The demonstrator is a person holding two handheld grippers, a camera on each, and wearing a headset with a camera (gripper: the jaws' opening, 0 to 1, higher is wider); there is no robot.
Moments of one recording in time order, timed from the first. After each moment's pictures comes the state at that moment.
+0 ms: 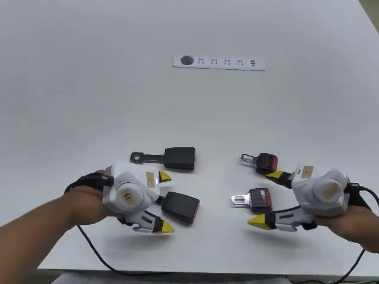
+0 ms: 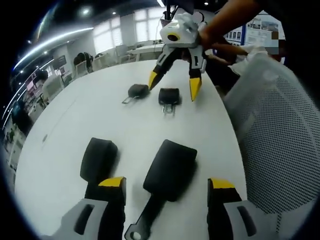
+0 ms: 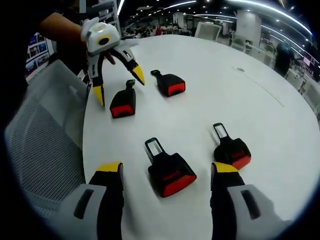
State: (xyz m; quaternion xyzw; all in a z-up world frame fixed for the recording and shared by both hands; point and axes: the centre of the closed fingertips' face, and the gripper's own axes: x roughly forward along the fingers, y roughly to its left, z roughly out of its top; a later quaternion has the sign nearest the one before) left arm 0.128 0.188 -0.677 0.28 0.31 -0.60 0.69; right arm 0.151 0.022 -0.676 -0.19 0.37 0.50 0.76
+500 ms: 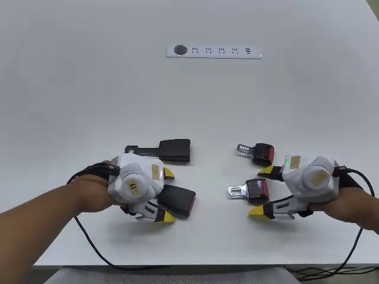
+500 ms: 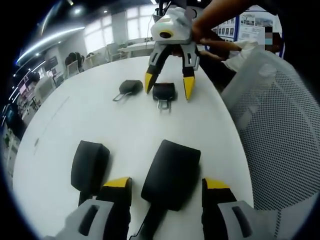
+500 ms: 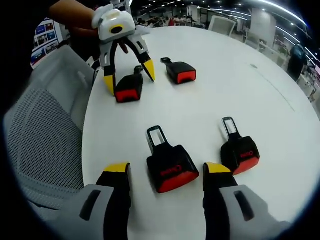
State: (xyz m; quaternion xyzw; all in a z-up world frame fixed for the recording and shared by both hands) left arm 0.131 0.180 -0.691 0.29 0.32 -0.61 0.67; right arm 0.146 0.019 -0.690 -0.23 0.38 0.53 0.72
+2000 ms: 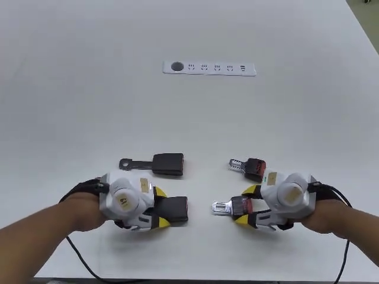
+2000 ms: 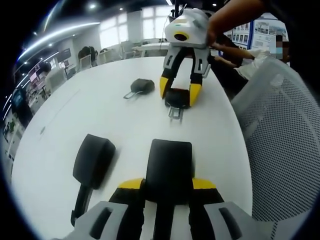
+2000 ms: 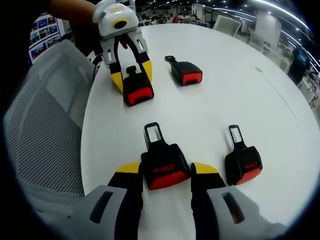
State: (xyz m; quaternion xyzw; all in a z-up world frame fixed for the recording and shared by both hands) left arm 0.131 0.179 -0.686 0.26 0.33 -0.57 0.70; right arm 0.142 0.040 -0.693 -0.25 0.38 0.53 0.71
